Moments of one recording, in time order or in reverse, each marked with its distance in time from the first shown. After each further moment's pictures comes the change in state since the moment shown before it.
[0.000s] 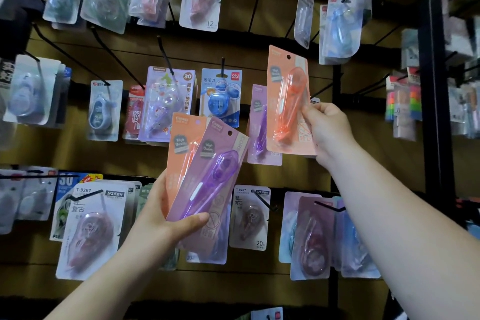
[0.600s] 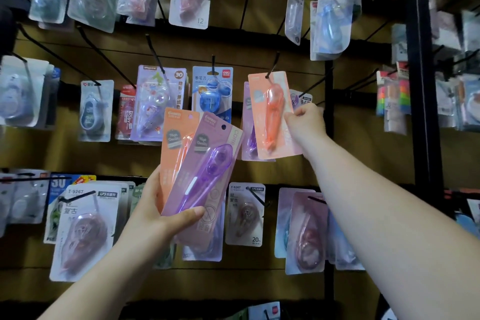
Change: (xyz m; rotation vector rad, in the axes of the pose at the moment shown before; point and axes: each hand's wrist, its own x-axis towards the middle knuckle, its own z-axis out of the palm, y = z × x) left_hand 0.001 0.002 0.003 0.006 -0.012 0.008; right_hand 0.026 0.017 0.010 -0.454 0.114 -0.063
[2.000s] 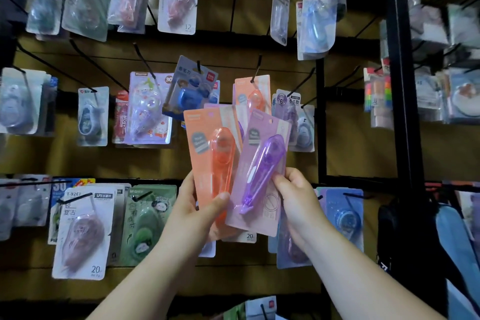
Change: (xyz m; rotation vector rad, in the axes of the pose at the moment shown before) left_hand -0.011 0.008 0.058 -0.100 -0.075 -0.046; right_hand -0.113 0.045 -0.022 0.578 -0.315 0.254
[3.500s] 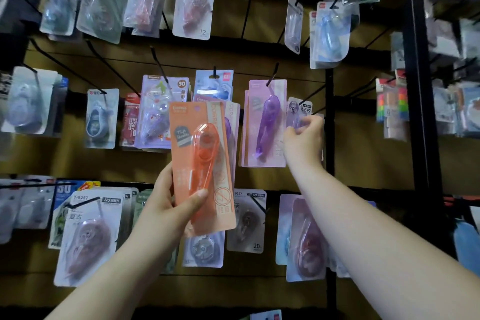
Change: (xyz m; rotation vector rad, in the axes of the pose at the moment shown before) left_hand 0.005 0.020 -0.039 0.079 0.086 0.074; right_hand 0.081 -0.044 0.025 -0.431 0.433 -0.359
